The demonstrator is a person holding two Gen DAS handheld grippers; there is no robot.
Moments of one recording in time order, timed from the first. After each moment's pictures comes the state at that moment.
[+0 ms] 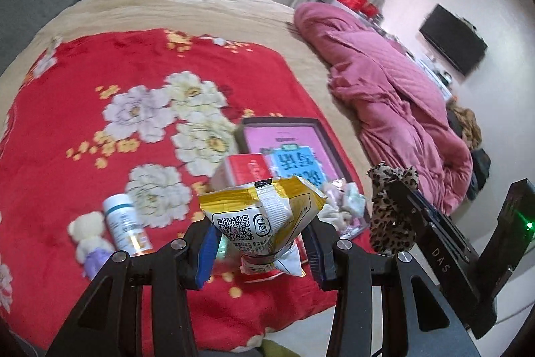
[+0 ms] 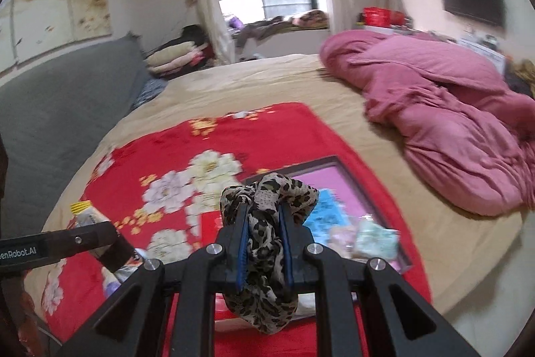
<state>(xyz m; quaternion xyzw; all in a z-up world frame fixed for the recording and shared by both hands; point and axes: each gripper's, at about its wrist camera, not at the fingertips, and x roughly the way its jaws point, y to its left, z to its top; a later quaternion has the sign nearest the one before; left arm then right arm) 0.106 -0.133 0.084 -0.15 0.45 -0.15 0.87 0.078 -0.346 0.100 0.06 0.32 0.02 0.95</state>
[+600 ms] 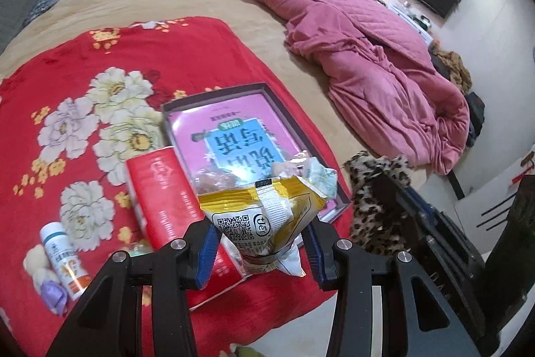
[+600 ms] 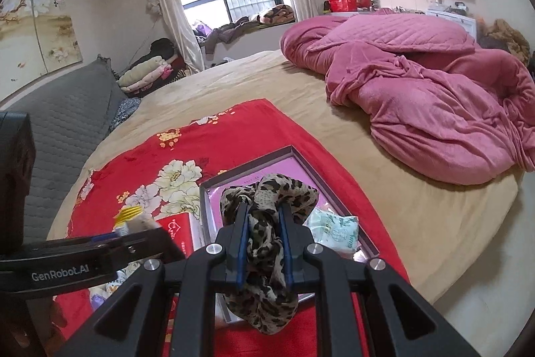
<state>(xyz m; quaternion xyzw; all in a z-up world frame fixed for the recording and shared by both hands) 0.147 -0.261 0.061 -0.07 0.49 -0.22 0.84 0.078 -0.422 0.073 0.12 0.32 -0.01 0.94</state>
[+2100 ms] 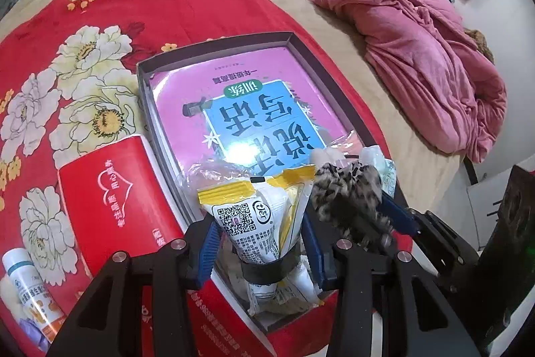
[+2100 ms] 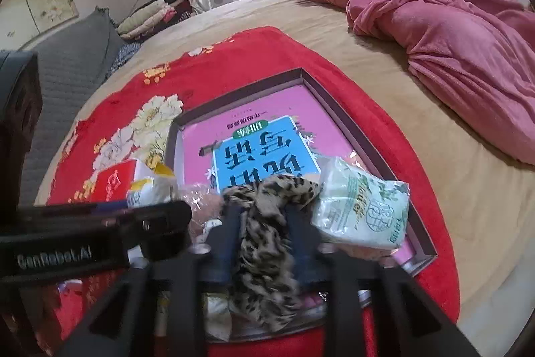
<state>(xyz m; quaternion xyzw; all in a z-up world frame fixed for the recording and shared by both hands) 0.225 -0.294 -0.043 -0.05 0.56 -0.20 0.80 0.159 -0.427 -0.041 0.11 0.43 0.04 0.89</state>
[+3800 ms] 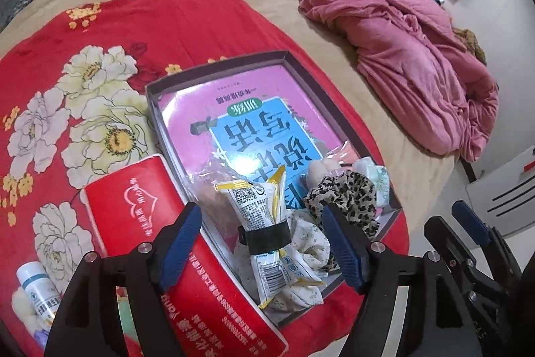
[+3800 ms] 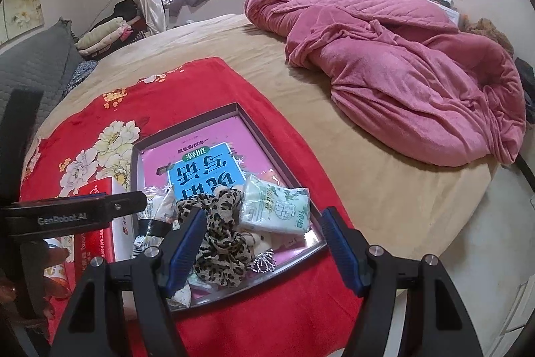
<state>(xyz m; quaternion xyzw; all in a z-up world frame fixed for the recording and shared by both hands) 0.219 -0.277 -0.019 -0.04 0.53 -0.21 0.82 0.104 -0.446 0.021 0.07 0.40 -0.09 0.91</state>
